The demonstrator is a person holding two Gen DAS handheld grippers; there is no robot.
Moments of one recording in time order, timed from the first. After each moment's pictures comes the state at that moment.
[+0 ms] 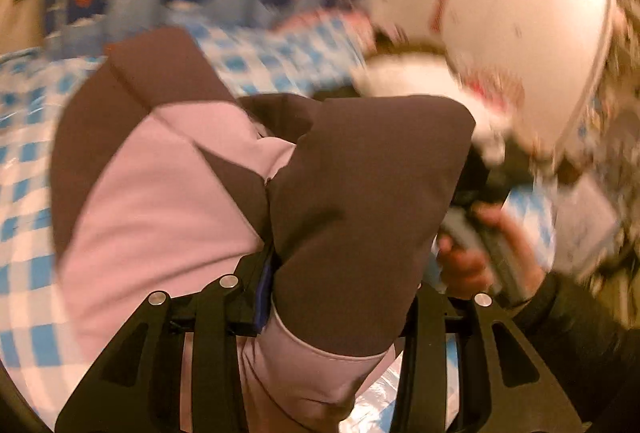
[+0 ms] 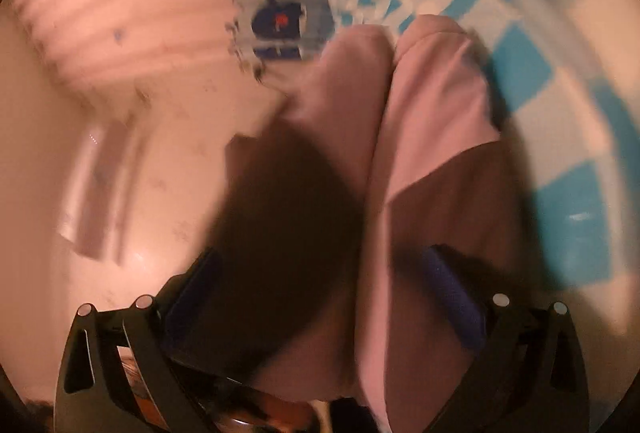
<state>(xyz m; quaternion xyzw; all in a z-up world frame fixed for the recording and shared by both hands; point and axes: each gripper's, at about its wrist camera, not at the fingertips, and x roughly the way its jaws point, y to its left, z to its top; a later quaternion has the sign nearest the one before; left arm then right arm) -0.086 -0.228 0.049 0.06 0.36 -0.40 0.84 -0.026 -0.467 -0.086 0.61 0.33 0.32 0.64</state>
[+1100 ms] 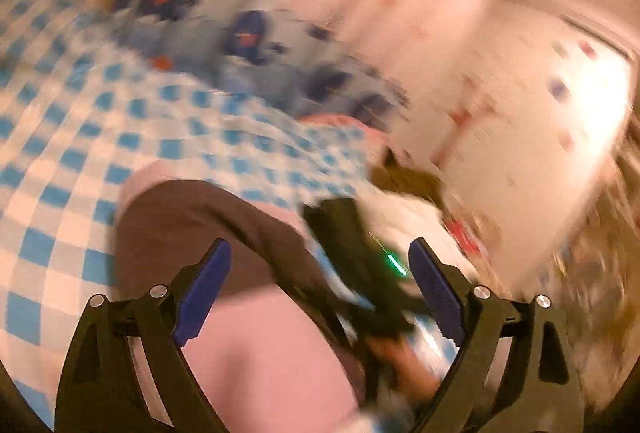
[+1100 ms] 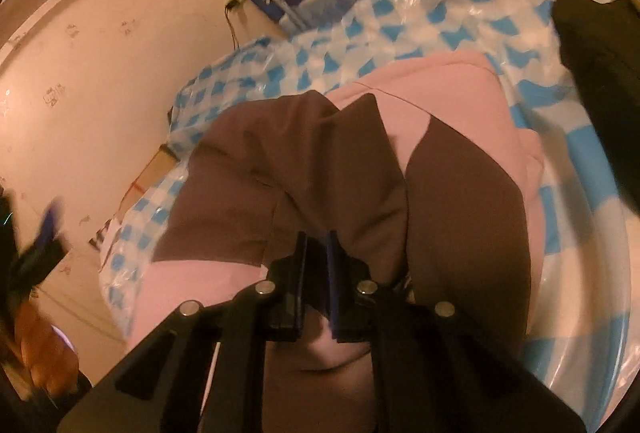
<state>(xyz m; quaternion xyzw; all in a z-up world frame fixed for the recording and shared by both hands) -0.034 -0.109 0.113 -0.22 0.28 -0.35 0.87 0.064 -0.372 -0.043 0.25 0.36 0.22 0.87</state>
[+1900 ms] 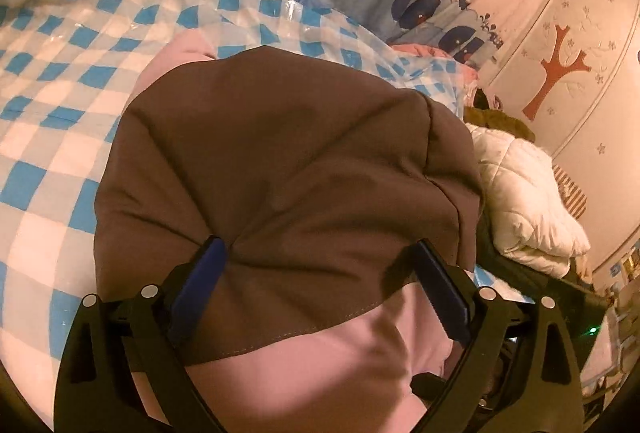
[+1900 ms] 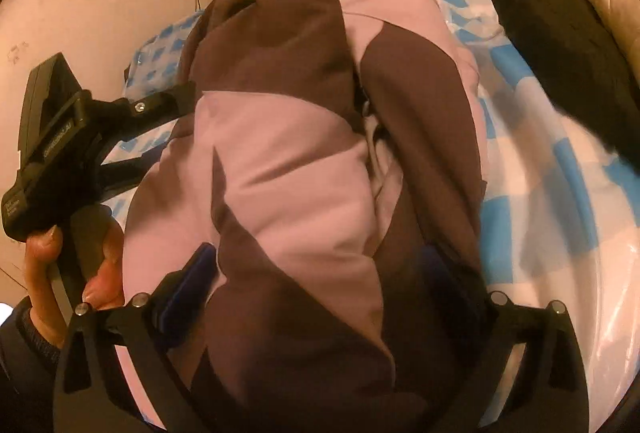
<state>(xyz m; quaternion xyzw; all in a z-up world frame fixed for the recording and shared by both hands) 0.024 -0.176 0.000 -0.13 0.40 -0.25 0.87 -0.022 -0.369 -0.051 0.17 0.43 0.14 0.88</state>
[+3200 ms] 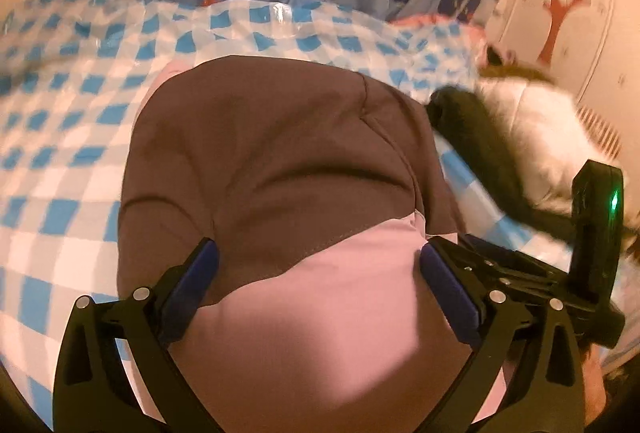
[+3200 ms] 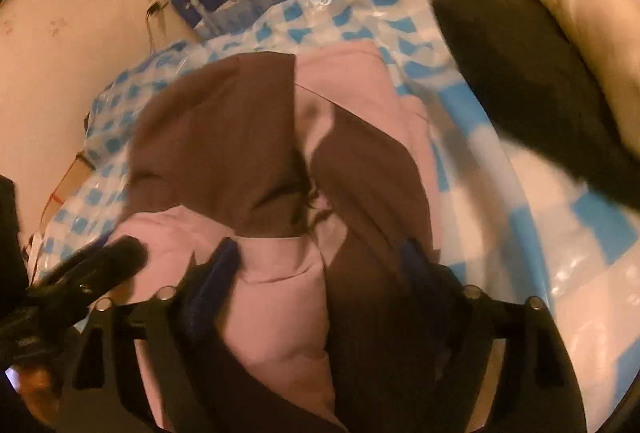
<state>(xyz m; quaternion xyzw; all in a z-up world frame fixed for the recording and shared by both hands) -0.015 -0.212 0.006 0.01 0.39 -0.20 0.90 0.006 -0.410 -0.059 0.22 0.40 0.05 0.89</state>
